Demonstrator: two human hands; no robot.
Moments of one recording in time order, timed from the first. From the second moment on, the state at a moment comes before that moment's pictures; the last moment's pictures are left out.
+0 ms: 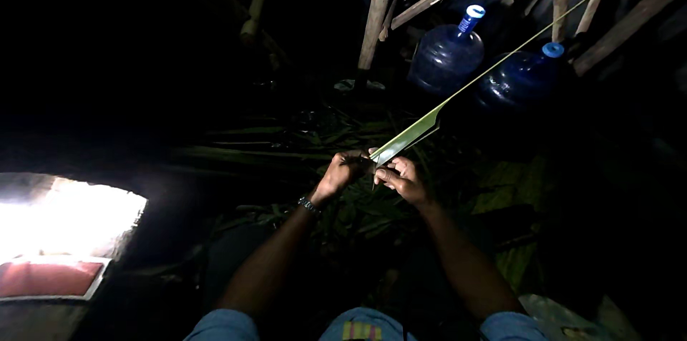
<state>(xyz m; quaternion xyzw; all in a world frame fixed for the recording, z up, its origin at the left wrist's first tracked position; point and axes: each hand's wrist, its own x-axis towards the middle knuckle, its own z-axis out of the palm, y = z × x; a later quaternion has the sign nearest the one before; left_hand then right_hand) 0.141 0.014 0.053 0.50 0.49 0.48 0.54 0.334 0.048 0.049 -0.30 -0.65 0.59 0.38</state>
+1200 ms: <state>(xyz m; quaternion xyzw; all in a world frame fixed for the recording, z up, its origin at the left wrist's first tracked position) 0.135 0.013 0.057 0.45 0.51 0.40 0.62 0.340 0.058 0.049 -0.32 -0.63 0.63 0.32</state>
